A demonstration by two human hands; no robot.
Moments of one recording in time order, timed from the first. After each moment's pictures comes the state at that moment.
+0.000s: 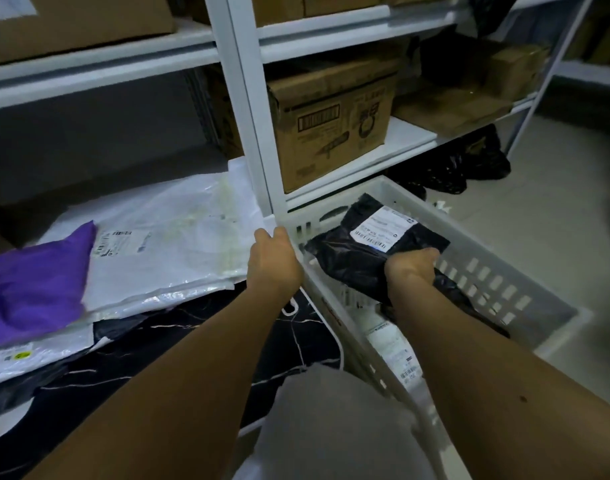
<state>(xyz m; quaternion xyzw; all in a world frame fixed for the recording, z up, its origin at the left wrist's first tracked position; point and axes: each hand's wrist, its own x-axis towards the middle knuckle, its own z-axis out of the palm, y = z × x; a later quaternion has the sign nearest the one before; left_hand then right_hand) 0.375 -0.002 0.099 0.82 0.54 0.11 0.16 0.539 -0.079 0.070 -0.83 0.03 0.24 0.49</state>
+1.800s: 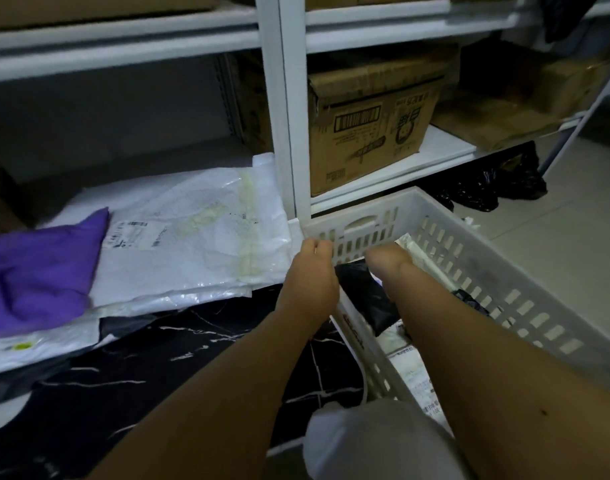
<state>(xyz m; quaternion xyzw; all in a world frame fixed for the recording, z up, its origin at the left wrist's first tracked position) 0.376 0.011 0.071 0.85 0.42 0.22 0.21 0.507 -0.003 0.091 -0.84 -0.23 0.36 0.33</state>
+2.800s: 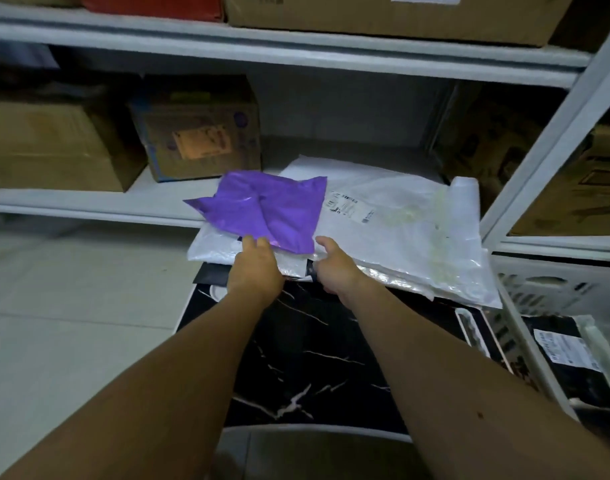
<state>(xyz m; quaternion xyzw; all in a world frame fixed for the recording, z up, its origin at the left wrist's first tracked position) 0.016 0.042 0.064 0.62 0.76 0.16 0.13 0.154 0.068 0.065 -0.65 -0.55 0.47 0.24</state>
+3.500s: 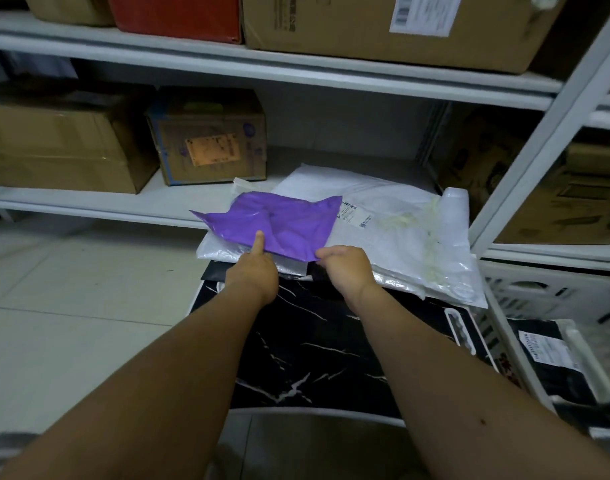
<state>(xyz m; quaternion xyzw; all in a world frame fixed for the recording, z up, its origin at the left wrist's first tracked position) 0.000 0.028 0.069 0.68 0.73 0.01 0.11 0.161 0.026 0.094 -0.65 -0.51 0.43 0.36</state>
